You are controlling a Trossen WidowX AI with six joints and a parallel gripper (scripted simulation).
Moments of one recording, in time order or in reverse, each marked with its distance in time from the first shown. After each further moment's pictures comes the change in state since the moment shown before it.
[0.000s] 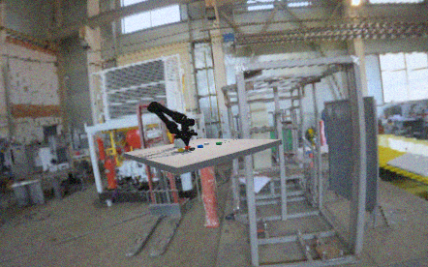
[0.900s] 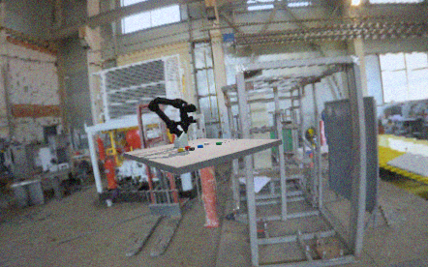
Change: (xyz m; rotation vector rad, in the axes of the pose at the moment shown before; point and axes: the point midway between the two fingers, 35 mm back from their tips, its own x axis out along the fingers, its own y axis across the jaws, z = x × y) arm -0.103 0.004 0.003 -0.005 -0.008 -0.004
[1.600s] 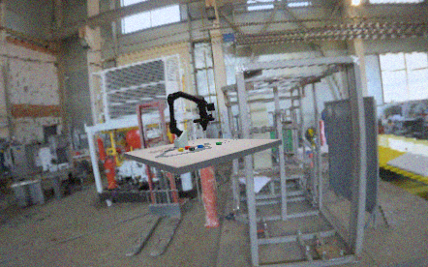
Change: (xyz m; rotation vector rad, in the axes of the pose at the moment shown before) arm -0.001 0.188 -0.001 -0.007 0.003 0.008
